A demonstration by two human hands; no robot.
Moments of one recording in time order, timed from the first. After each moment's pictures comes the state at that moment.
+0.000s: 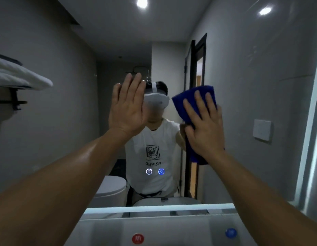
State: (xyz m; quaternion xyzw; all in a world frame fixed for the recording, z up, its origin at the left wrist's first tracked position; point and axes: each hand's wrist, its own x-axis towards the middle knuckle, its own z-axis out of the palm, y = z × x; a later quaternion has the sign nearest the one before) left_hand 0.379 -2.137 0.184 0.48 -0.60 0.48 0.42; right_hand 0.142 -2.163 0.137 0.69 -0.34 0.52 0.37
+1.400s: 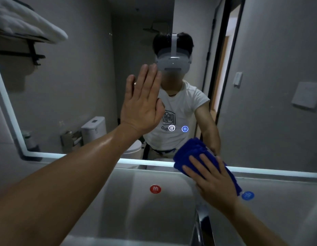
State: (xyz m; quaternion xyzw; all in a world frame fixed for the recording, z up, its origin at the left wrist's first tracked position) left_hand 0.407 -2.129 0.065 0.49 -0.60 0.50 0.38; right_hand 0.136 -2.154 -0.122 0.80 -0.26 0.33 0.42
